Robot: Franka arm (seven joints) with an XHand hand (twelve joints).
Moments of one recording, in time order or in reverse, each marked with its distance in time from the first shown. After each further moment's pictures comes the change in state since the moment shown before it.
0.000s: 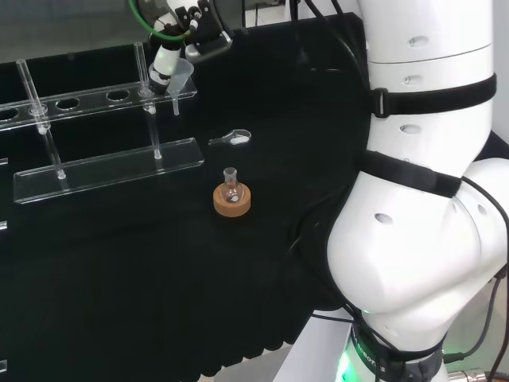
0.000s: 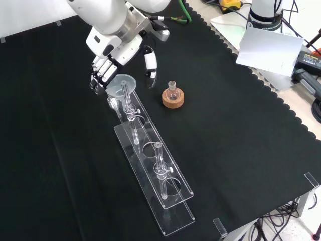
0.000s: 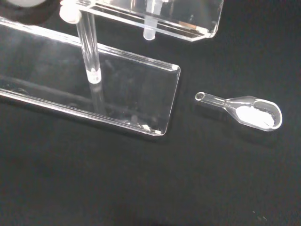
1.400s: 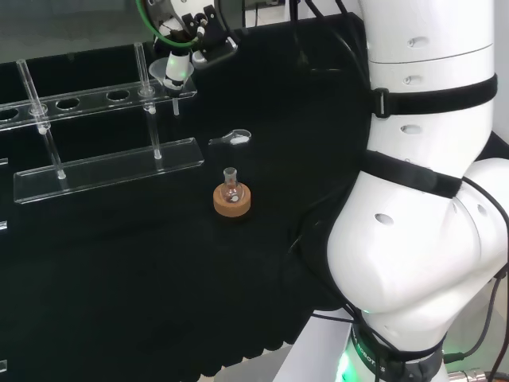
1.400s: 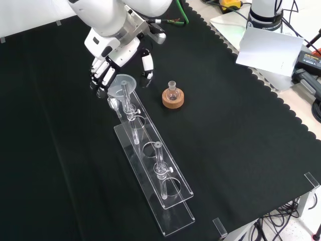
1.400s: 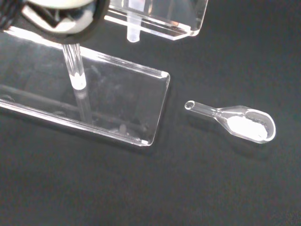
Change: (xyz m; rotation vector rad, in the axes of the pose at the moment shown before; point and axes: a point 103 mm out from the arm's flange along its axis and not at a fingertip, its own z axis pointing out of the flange) arm -0.010 0.011 0.010 -0.050 -0.014 -0.003
